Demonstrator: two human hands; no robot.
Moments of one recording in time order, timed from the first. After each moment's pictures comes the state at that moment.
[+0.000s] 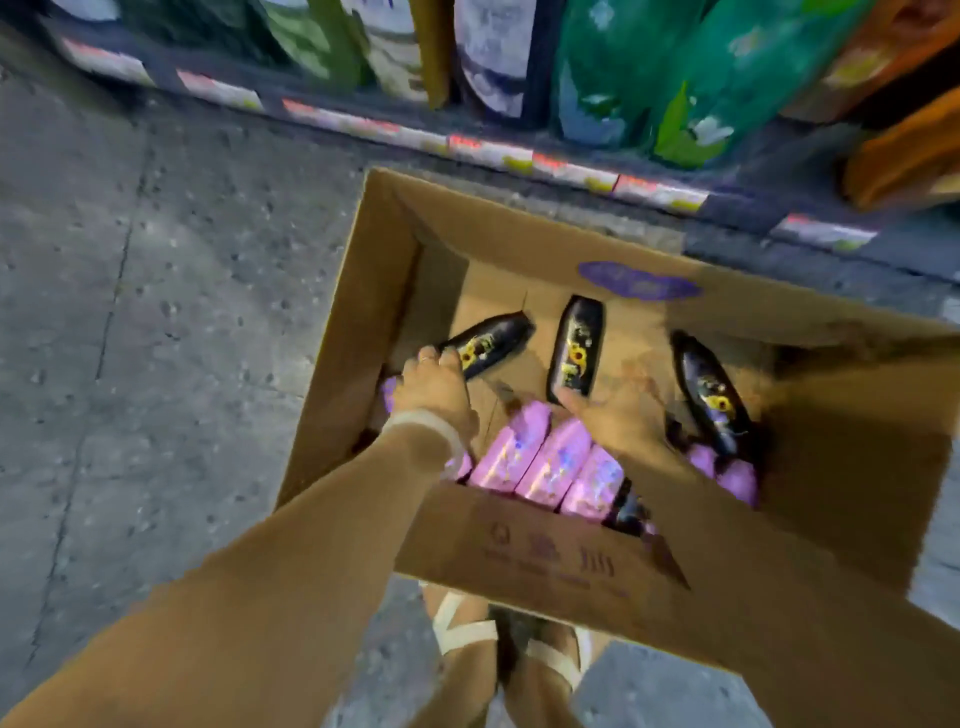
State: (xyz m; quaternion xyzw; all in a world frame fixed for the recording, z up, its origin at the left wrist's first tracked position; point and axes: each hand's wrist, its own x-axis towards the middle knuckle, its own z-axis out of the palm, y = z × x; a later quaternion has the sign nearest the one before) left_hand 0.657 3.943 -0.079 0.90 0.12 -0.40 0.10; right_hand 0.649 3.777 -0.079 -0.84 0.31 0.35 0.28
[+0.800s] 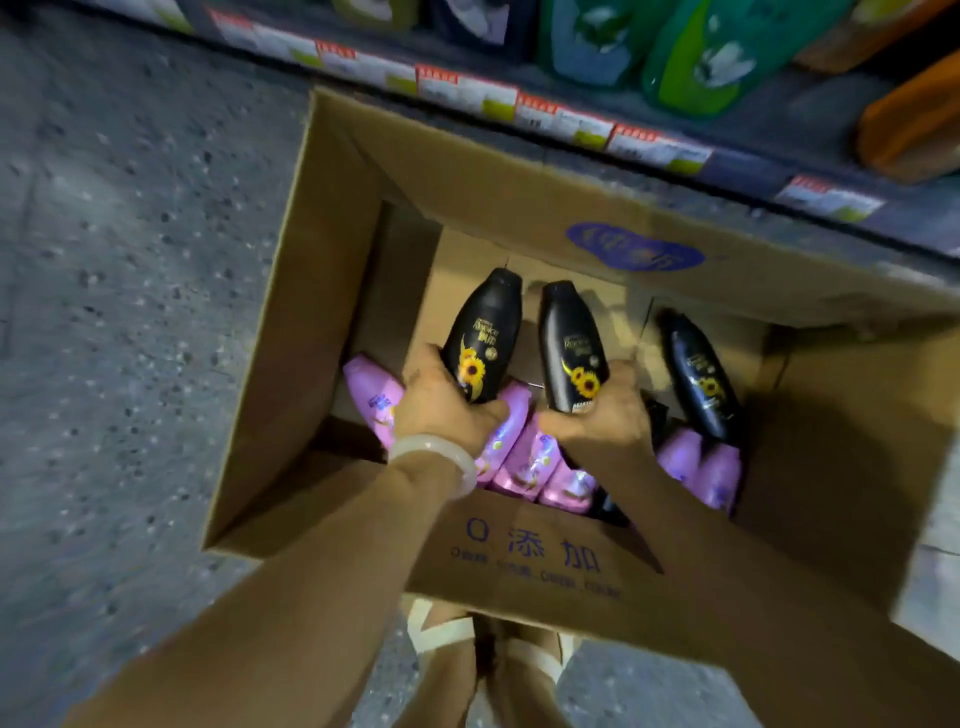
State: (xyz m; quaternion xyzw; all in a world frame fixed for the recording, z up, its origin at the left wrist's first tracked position) left_hand 0.625 3.914 -0.115 0.83 0.32 -0.30 0.36; right_hand 0.622 3.778 -0.106 -0.85 0.30 0.30 0.31
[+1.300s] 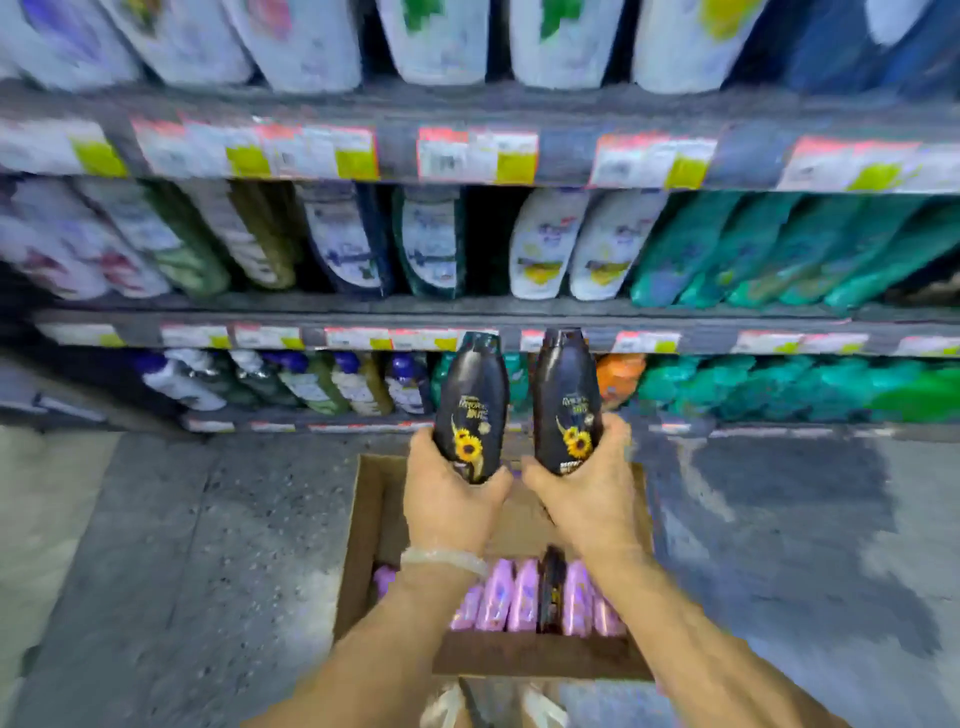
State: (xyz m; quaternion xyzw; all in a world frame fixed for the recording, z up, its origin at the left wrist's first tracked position) left_hand 0.668 3.851 0.306 0.83 0.18 -0.08 0.52; right_hand 0.652 3.740 0.309 -0.82 0.31 -0.03 0.47
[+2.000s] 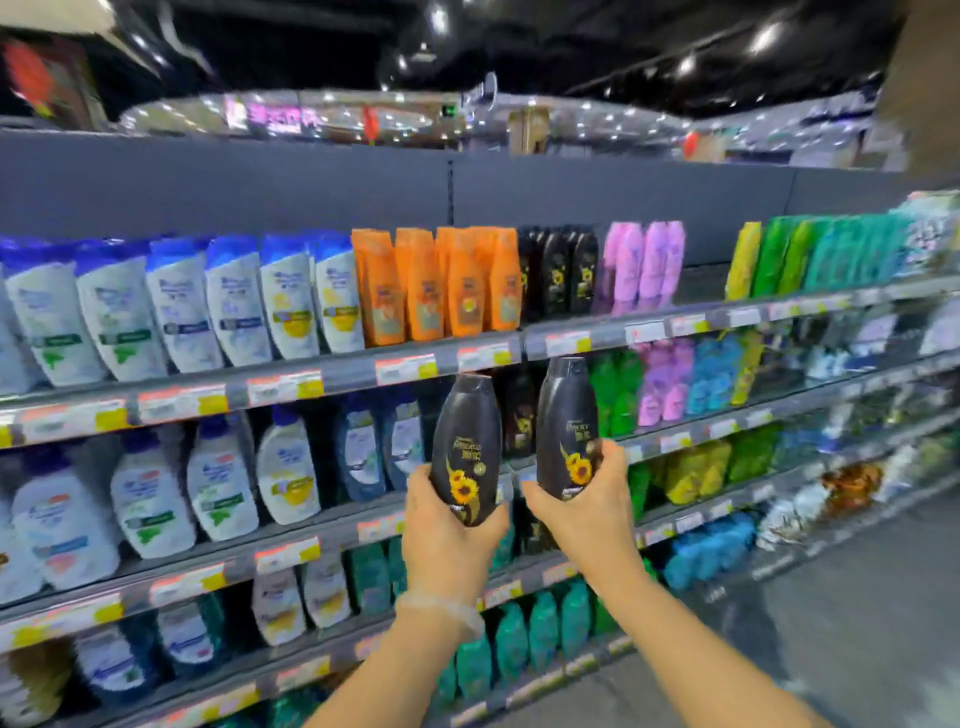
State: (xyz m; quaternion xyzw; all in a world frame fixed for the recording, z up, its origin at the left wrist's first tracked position) left_hand 0.533 3.563 0.684 0.77 -0.15 0.05 0.61; right_hand 0.477 3.448 0.693 -0.77 0.28 -0.37 0.44
